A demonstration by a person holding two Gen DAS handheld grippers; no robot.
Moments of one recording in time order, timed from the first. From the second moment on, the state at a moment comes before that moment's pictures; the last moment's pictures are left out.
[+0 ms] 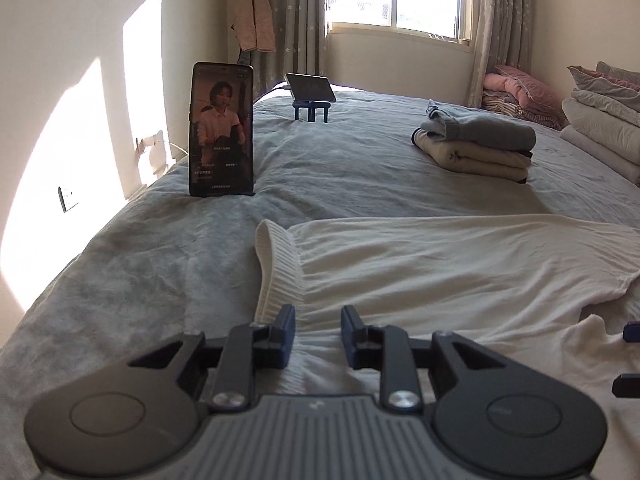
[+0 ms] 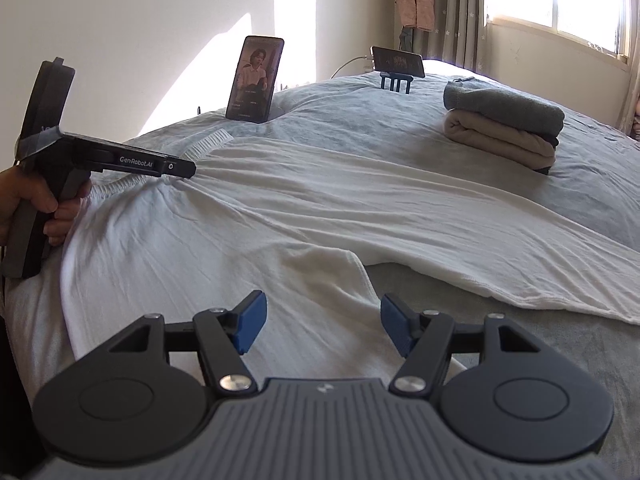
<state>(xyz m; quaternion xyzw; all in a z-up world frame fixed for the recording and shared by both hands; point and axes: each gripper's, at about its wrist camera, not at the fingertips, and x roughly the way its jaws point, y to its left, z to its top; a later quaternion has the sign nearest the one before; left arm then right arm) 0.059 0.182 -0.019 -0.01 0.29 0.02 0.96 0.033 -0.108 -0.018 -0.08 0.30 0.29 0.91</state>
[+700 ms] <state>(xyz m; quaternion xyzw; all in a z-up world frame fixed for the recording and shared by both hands) 0.109 0.012 -0.011 0.02 0.30 -0.26 0.92 0.067 -0.191 -0.001 -0.05 0.29 0.16 0.94</state>
